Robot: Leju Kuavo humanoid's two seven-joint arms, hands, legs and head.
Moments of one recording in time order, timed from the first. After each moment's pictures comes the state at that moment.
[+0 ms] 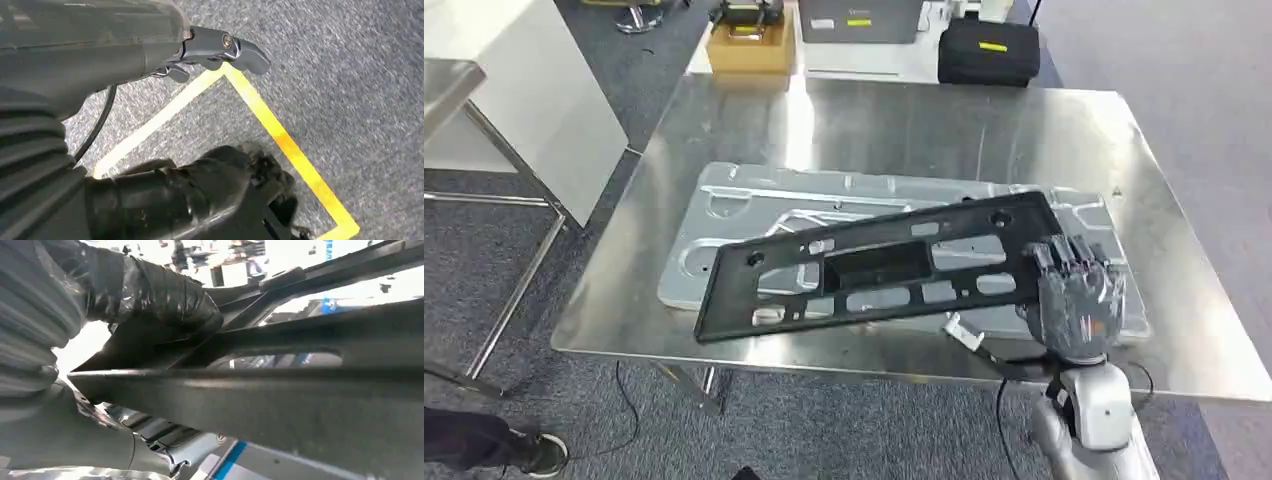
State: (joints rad) left arm -0.13 -0.20 0.92 -0.21 -1.41 0.13 -0.39; right arm -0.21 -0.10 0.09 -1.61 1.36 -0.69 -0.14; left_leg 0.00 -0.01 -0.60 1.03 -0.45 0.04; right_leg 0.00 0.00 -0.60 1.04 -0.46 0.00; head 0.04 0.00
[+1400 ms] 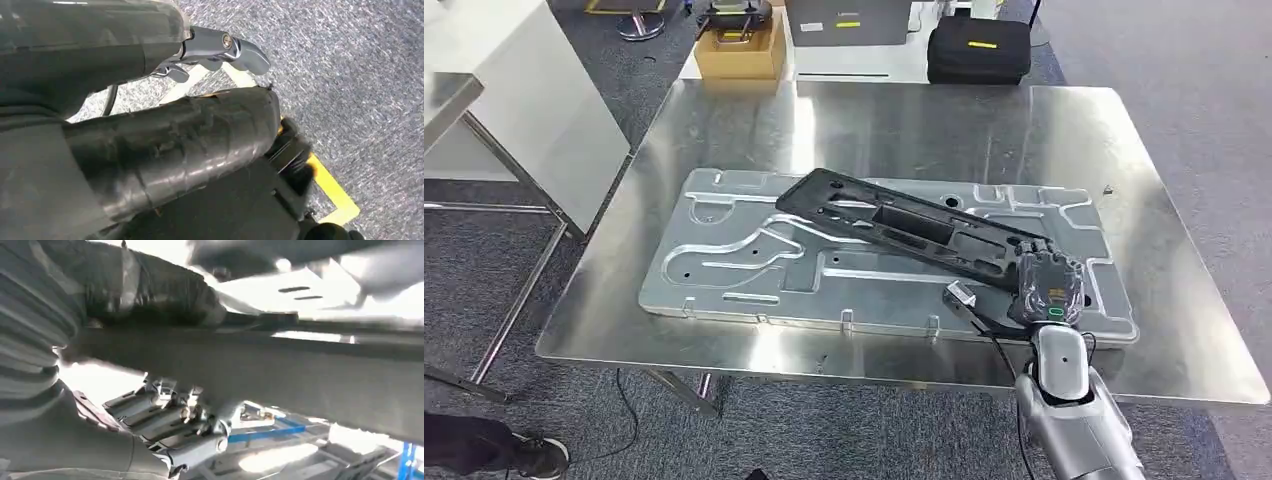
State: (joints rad) left arm -0.13 -0.21 0.88 -0.21 -1.39 0.12 -0.35; right arm -0.41 -0.12 0.22 -1.13 1.41 -0.44 0.20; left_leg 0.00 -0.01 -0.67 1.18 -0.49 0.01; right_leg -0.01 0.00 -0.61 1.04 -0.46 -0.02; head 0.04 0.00
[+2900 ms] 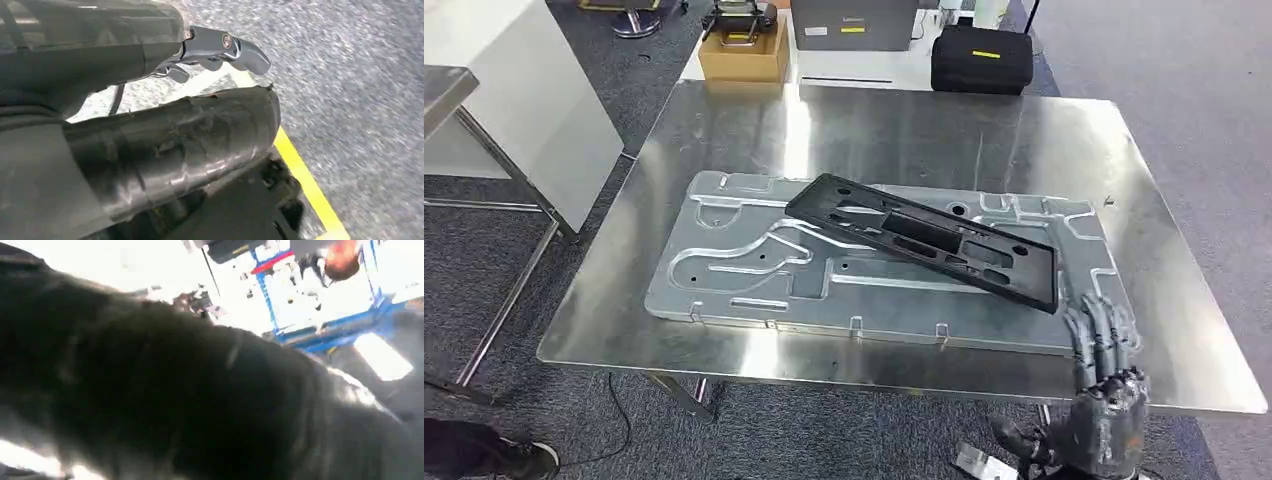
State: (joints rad) left arm -0.08 -0.20 0.92 -0.21 -1.30 0.20 -0.41; right arm 0.21 -0.08 0.08 -1.96 0.86 -0.69 -0.49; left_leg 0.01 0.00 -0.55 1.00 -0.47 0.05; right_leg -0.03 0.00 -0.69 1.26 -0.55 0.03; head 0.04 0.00
